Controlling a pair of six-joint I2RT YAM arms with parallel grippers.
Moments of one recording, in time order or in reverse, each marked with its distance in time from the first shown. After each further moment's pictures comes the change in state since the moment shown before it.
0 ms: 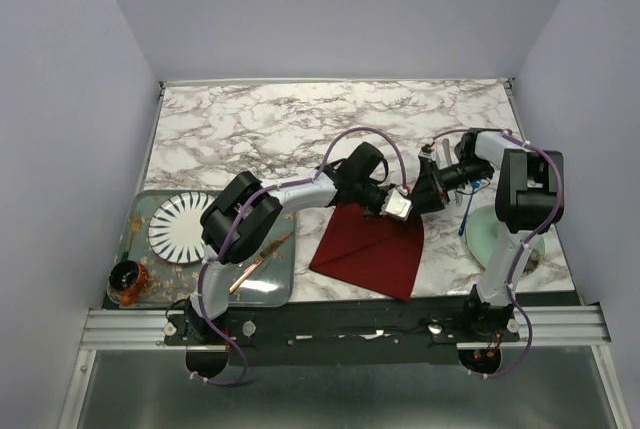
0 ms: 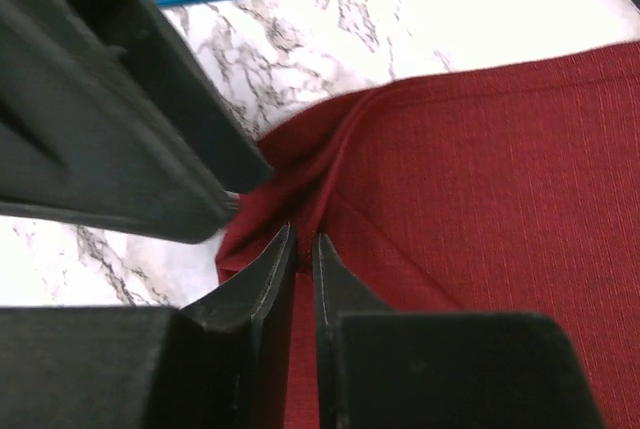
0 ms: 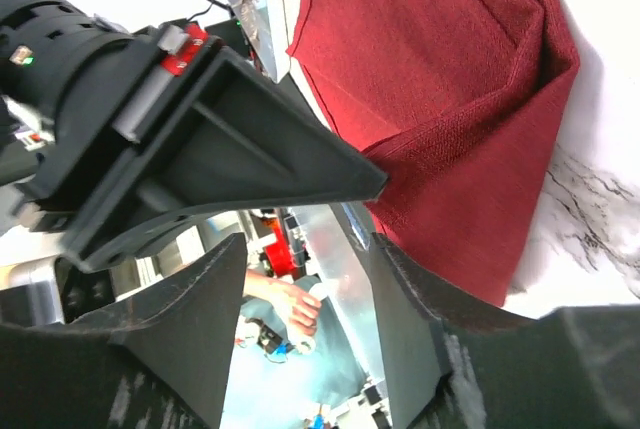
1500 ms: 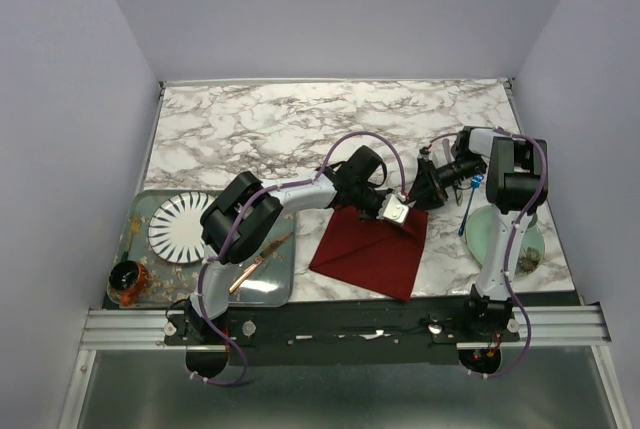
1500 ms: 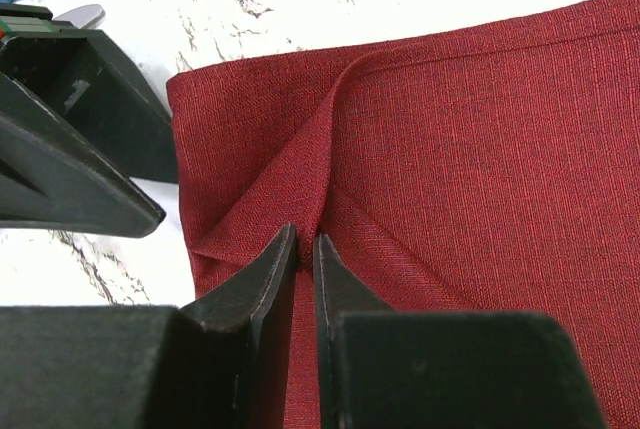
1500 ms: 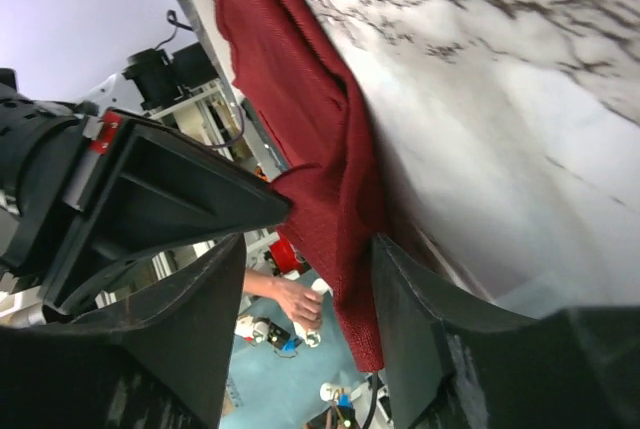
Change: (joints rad) left arm -0.002 0.000 -0.018 -0.061 -0.029 0.072; right arm -0.018 0.247 0.187 -0.003 0.086 0.031
